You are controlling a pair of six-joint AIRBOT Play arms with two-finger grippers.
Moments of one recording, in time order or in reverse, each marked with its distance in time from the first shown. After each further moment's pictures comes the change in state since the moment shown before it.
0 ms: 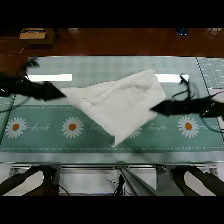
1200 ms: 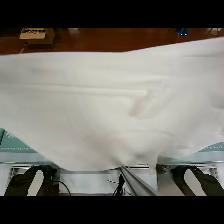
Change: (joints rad) left arm 0.061 0.572 0.497 0.314 -0.177 -0.296; right arm -0.190 0.197 1.136 -0.528 0.435 0.474
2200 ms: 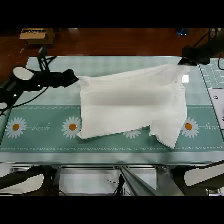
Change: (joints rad) left arm -0.328 -0.772 -0.596 -0.252 0.892 0.192; right arm 0.188 -0.908 -0.032 -0.165 -0.331 -0.026
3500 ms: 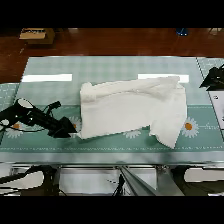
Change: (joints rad) left arm 0.216 -0.039 -0.401 0.109 -0.646 0.047; right arm -0.252 0.173 -0.193 -0.084 0.299 -0.107
